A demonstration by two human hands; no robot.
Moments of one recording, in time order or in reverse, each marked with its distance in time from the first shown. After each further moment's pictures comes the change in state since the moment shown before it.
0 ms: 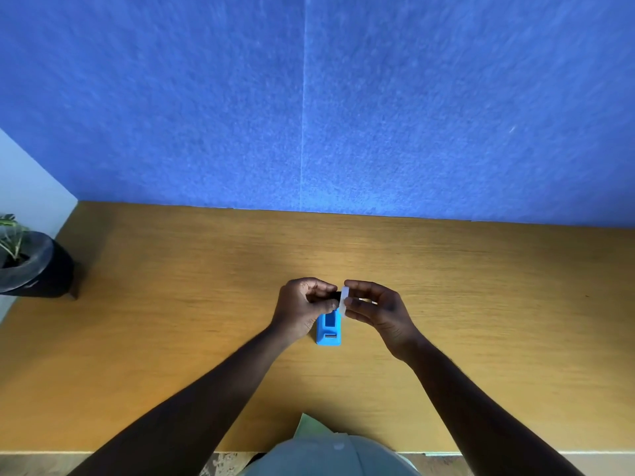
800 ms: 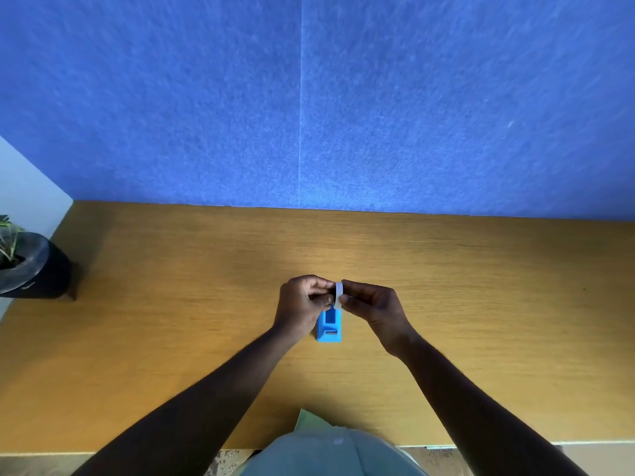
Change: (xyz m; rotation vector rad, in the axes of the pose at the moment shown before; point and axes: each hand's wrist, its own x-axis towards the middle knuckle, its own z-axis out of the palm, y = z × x) left_hand -0.001 0.001 0.005 0.046 0.055 -0.015; right_hand -0.002 0.000 0.011 -0.098 -0.021 -0.029
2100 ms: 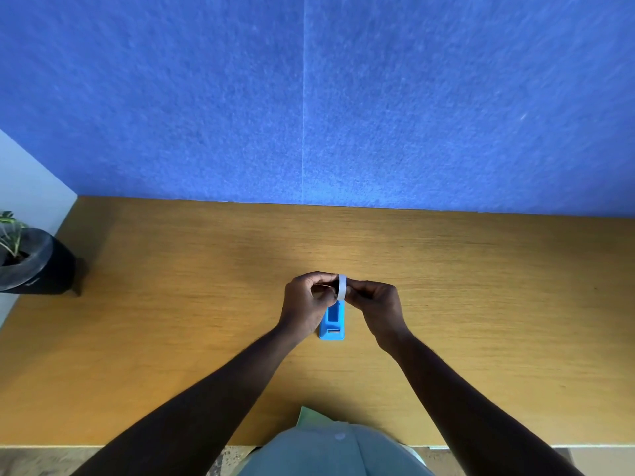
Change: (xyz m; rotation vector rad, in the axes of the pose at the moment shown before) left_hand -0.002 0.010 0.005 0.106 0.078 0.054; right_hand 0.016 0.014 0.011 -0.113 0.208 -0.002
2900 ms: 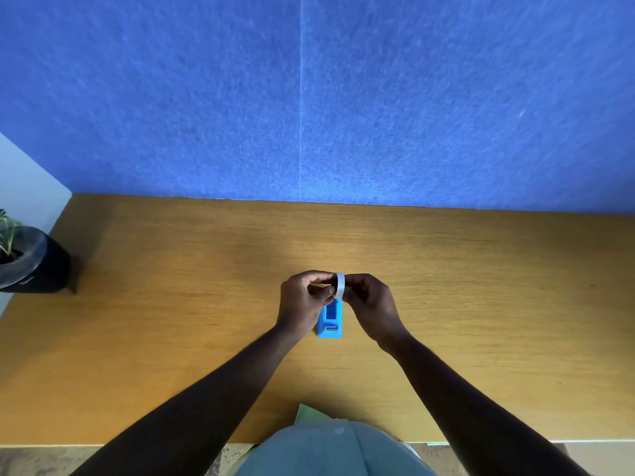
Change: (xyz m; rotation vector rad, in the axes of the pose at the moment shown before) left_hand 0.002 -0.010 0.005 -0.116 0.023 -0.051; right_hand -0.001 0.002 0.001 -0.228 0.003 -0.035
